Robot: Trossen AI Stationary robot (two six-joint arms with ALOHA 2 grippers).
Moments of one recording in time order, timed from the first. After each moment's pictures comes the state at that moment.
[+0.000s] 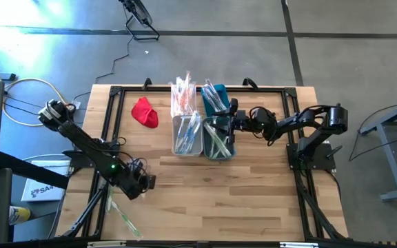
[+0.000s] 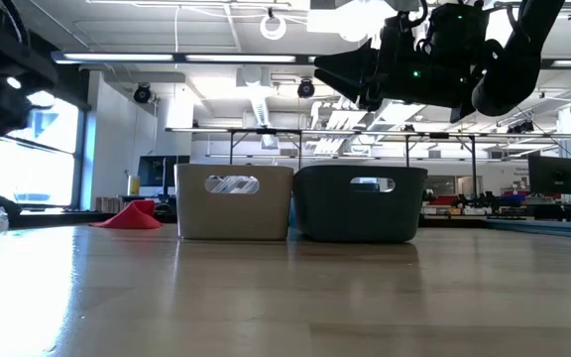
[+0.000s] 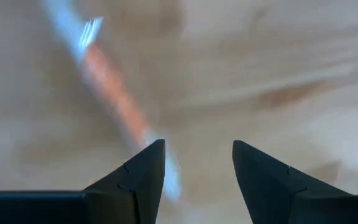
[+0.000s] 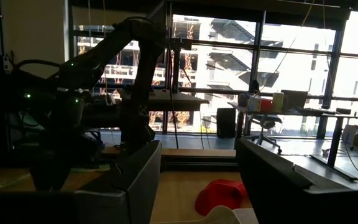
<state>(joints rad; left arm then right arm) -0.72 1.26 0.61 -0.51 -0.21 -2.17 -0.28 1.60 0.50 1.33 -0.21 -0.02</state>
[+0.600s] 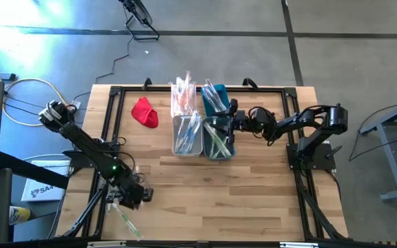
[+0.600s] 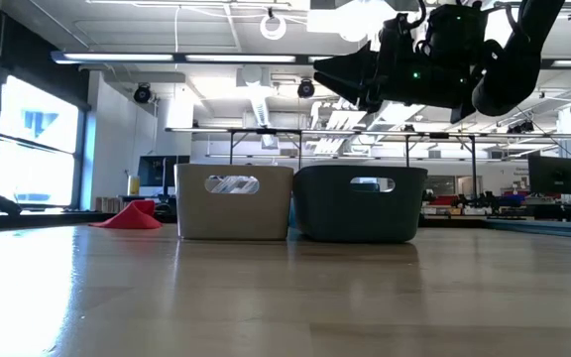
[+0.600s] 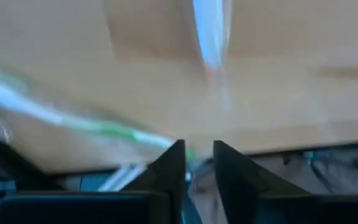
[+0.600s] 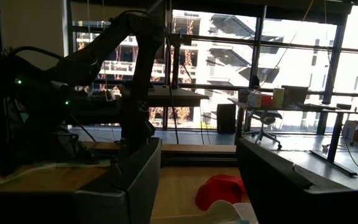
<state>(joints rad) -0.72 1.28 0.61 -0.31 0.32 -2.37 -0.28 1.60 0.50 1.32 -0.21 -0.02</state>
